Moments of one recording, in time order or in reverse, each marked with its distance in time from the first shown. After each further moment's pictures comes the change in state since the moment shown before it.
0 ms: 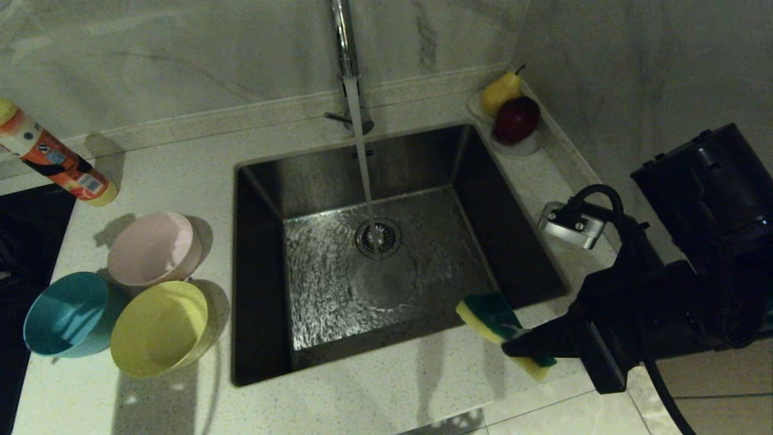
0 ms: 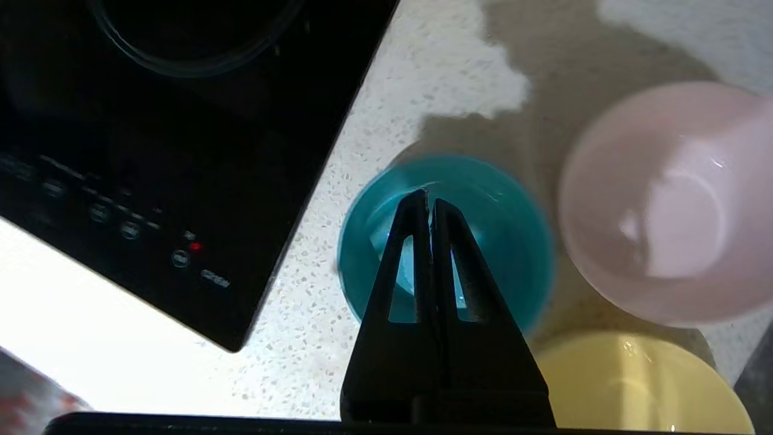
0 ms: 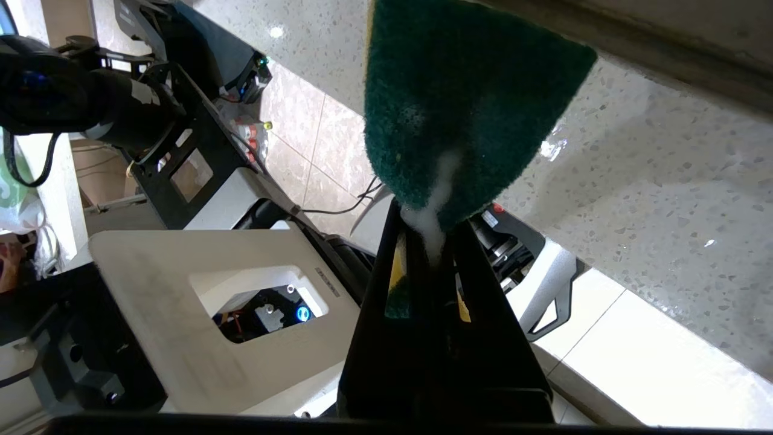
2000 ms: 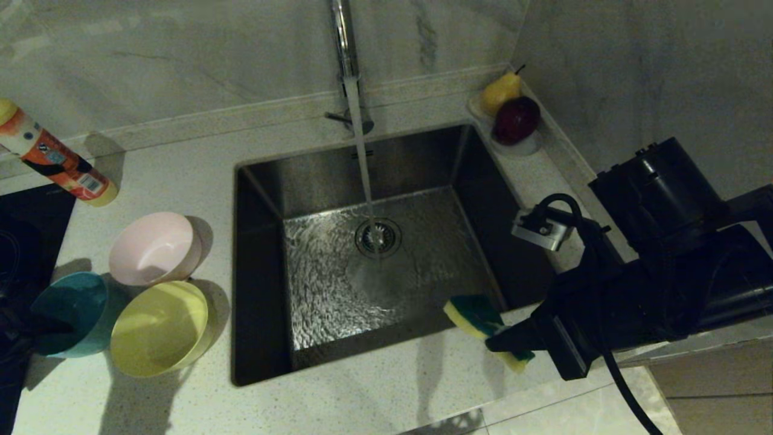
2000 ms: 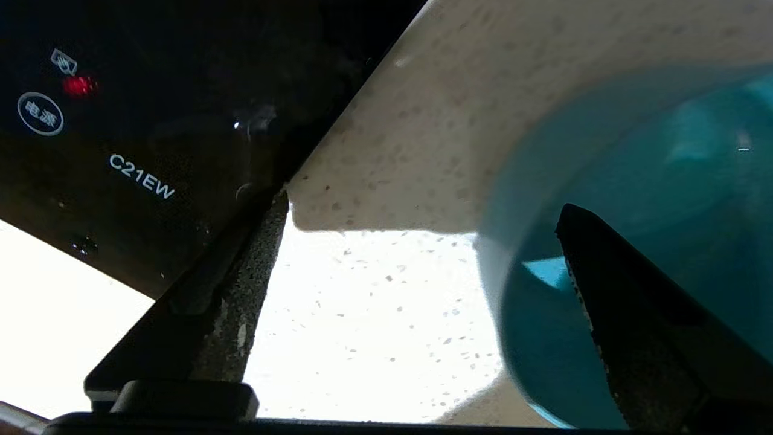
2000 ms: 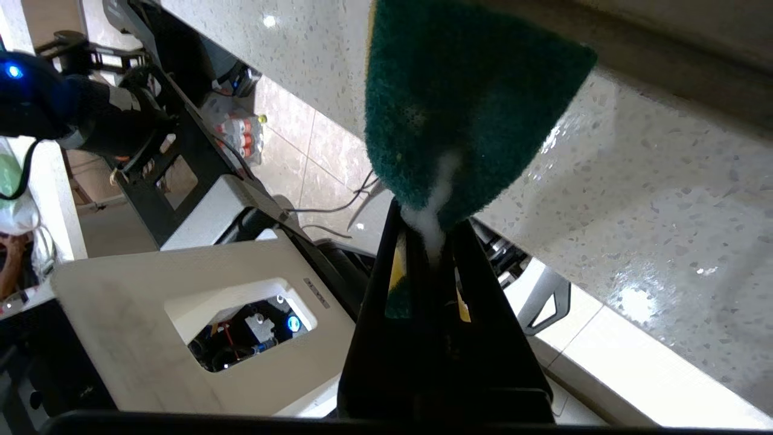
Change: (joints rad) left arm 0.364 0.301 0.110 -0.015 -0.505 -0.084; right arm -0.011 0.079 -0.030 -0.015 0.000 -0.003
